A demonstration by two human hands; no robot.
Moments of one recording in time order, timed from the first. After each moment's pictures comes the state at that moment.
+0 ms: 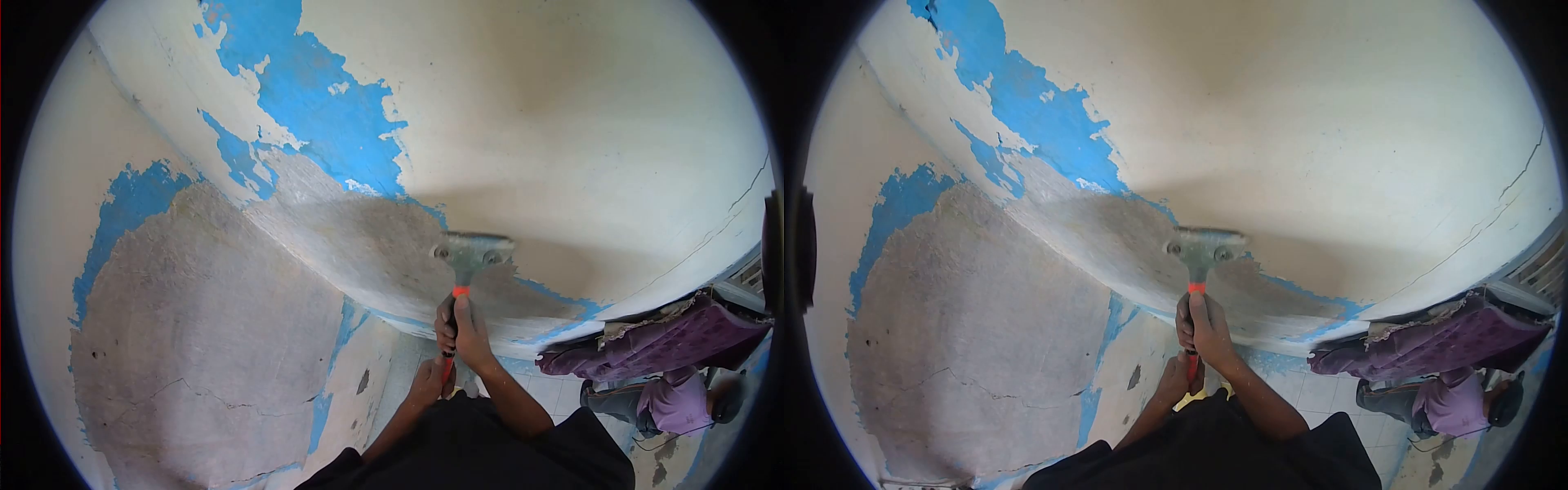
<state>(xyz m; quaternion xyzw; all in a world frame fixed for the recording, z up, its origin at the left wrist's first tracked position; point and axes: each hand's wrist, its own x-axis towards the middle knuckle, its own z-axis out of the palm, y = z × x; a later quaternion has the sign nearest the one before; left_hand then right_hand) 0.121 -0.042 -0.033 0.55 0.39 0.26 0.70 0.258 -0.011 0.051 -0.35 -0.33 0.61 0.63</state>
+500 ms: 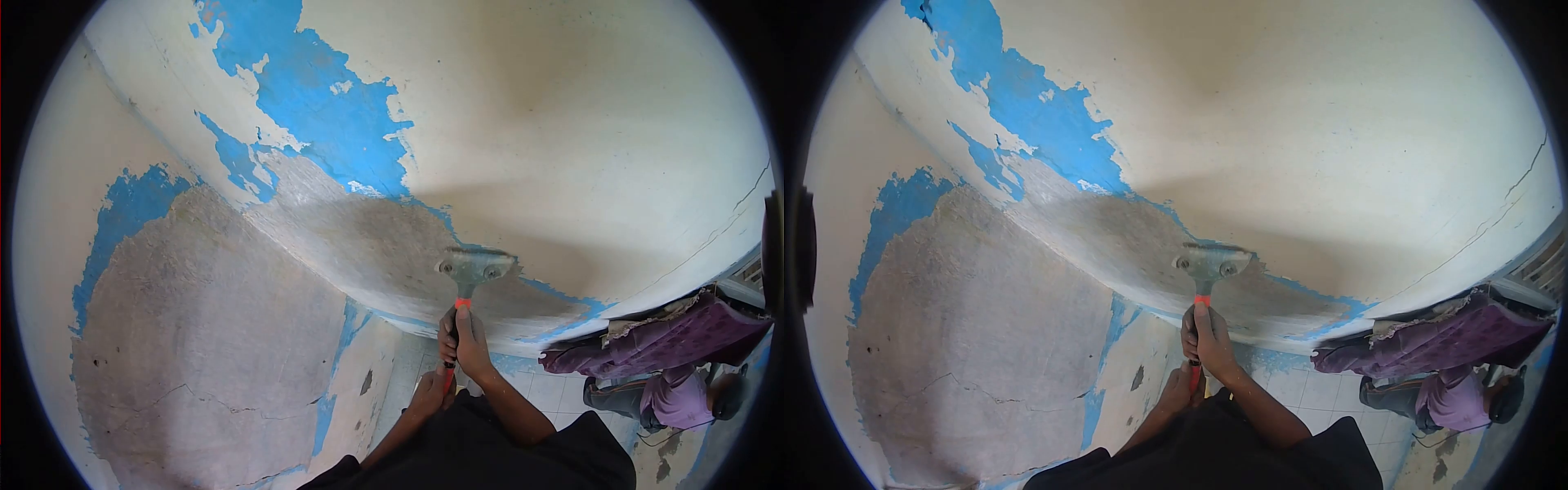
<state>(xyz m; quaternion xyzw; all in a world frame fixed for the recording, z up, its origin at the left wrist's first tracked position) 0.104 -0.055 -0.052 0.53 0.43 0.20 0.71 0.247 -0.018 0.027 -0.38 -0.30 0.61 0.62</state>
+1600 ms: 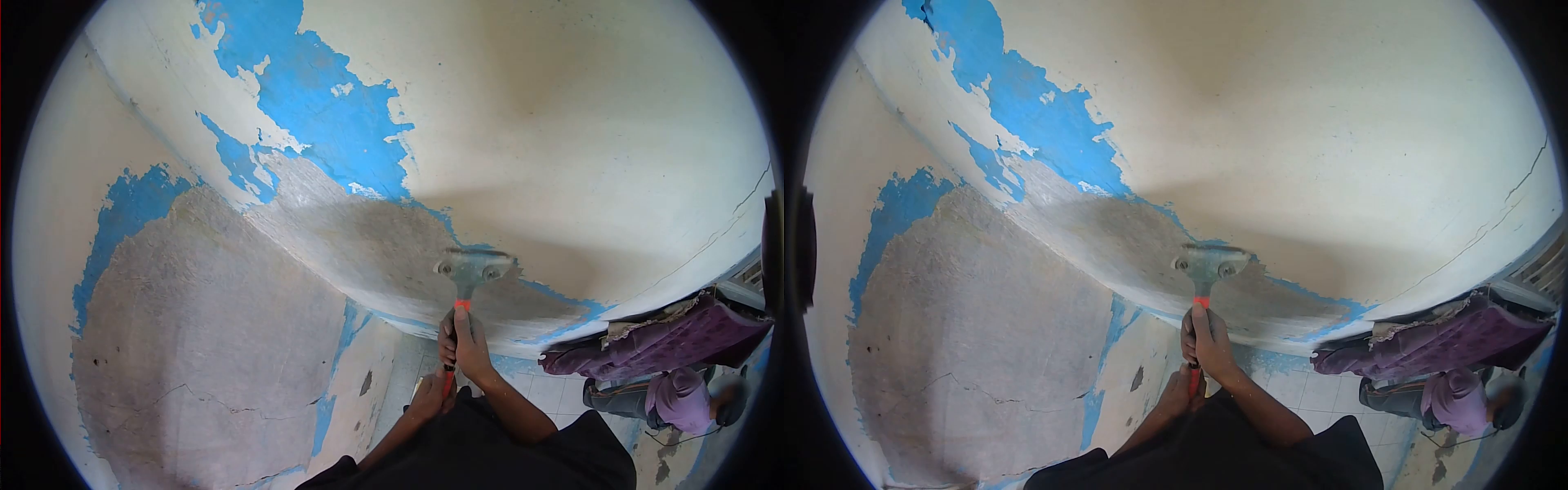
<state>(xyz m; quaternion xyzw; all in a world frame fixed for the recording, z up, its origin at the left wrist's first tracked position) 0.106 -0.059 -0.048 0.51 0.40 0.23 0.73 0.247 -0.019 0.035 -0.40 -0.30 0.61 0.62</state>
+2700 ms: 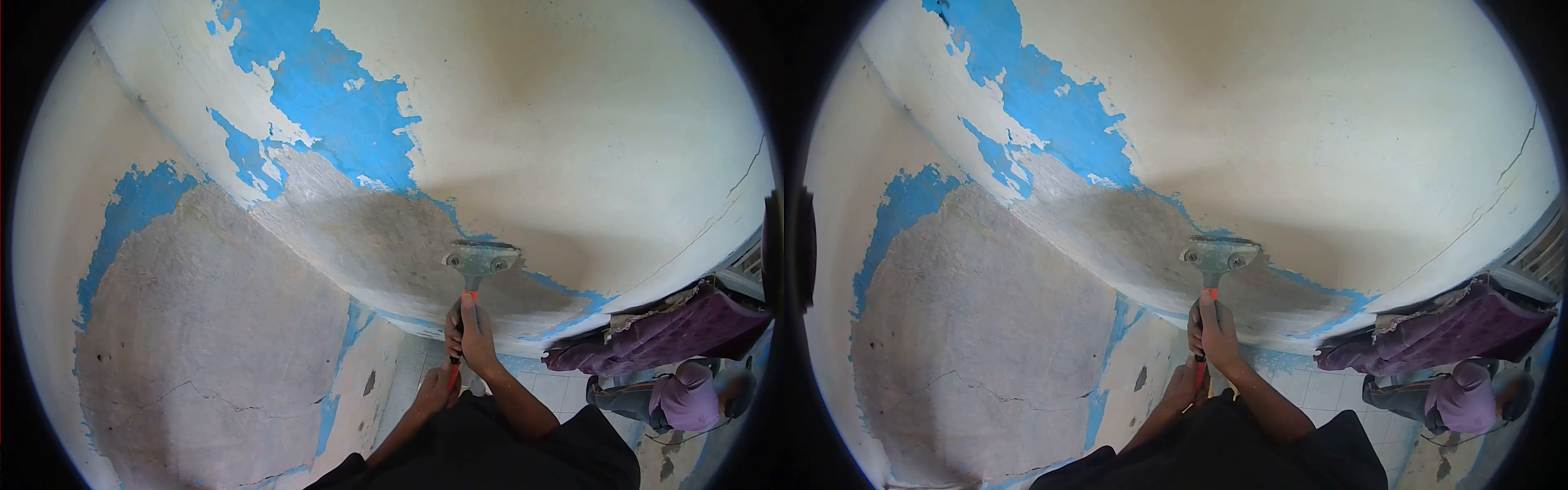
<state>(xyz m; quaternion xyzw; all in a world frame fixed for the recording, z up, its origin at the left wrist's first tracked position) 0.107 -0.059 -0.033 0.49 0.41 0.21 0.74 0.245 -0.019 0.043 -0.41 -0.27 0.60 0.64</state>
